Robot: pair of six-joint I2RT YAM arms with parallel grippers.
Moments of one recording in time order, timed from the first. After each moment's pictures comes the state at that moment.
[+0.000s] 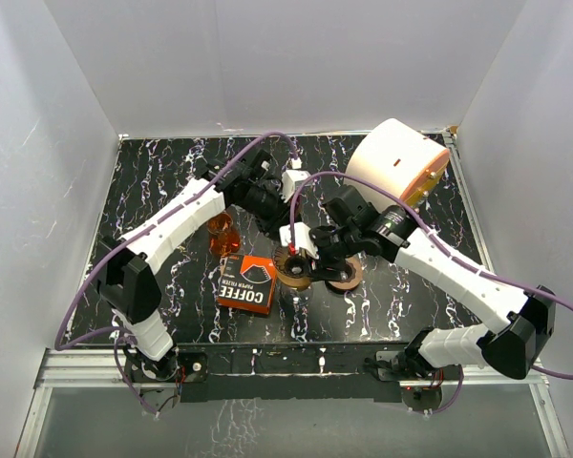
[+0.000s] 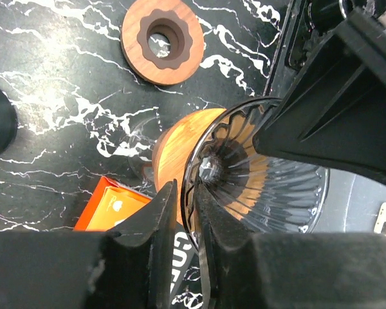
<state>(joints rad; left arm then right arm) -0.63 1.71 1.60 -0.97 0.72 0.29 0.78 1.28 1.23 -0.90 -0.52 -0.79</state>
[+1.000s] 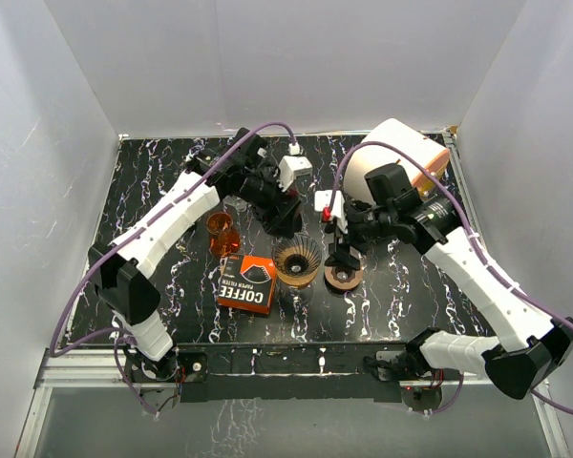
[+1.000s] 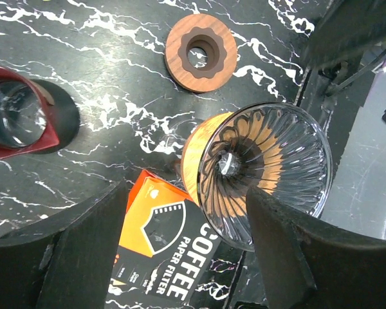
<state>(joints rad) -0.63 1.71 1.74 -1.05 0.60 0.33 0.57 1.19 1.31 -0.96 -0.66 -0.75</state>
